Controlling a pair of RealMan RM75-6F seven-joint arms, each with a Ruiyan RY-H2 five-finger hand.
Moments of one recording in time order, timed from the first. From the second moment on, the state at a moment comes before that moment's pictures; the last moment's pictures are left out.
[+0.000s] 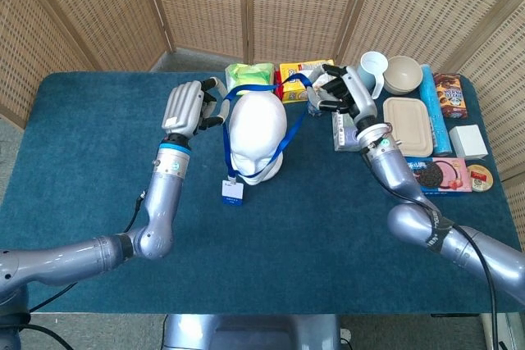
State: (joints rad) left arm -1.04 -1.63 -0.58 -1.43 0.72 1.15 0.28; right arm 0.92 -1.30 0.61 -1.42 -0.79 0.67 0.56
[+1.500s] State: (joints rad) left arm -1.10 -1.72 -0.57 -1.25 0.75 1.17 0.32; right arm 1.00 -1.40 0.62 -1.16 -0.94 0.52 0.64
